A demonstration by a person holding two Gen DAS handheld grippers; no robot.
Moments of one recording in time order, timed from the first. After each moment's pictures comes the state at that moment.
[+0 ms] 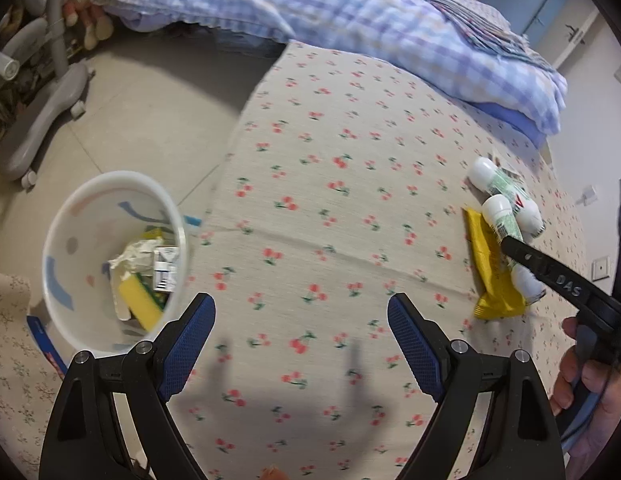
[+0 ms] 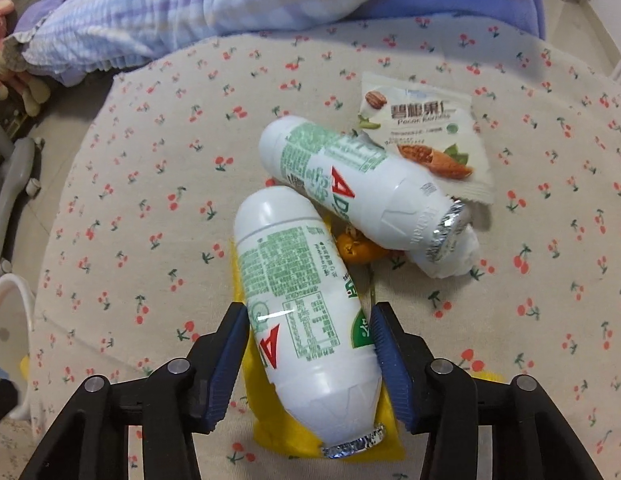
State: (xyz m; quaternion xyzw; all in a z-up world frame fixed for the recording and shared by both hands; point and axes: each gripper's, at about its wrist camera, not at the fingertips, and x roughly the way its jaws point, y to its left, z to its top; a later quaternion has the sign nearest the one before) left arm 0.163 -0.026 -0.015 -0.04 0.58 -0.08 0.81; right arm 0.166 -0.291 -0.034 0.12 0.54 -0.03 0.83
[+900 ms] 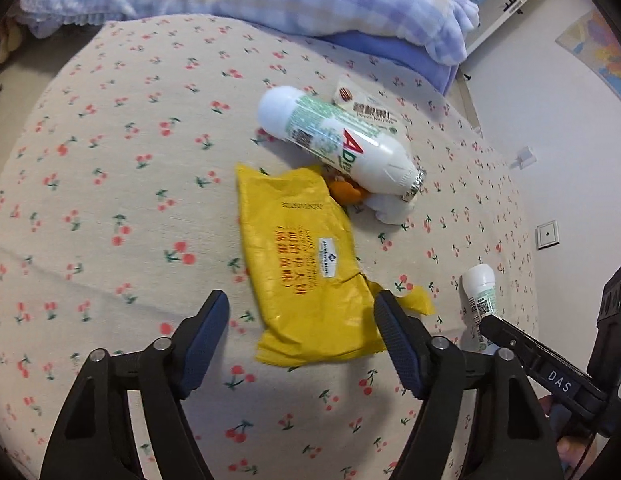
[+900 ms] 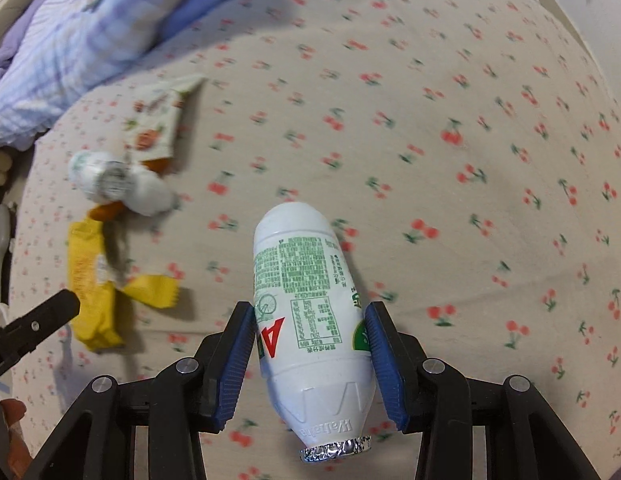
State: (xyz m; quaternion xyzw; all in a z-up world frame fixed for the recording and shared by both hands) left arm 0.166 -0.203 -0.055 -0.07 0.58 -0.21 0.78; right arm 0.066 -0.444 -0.037 0.22 0.55 -0.11 0.80
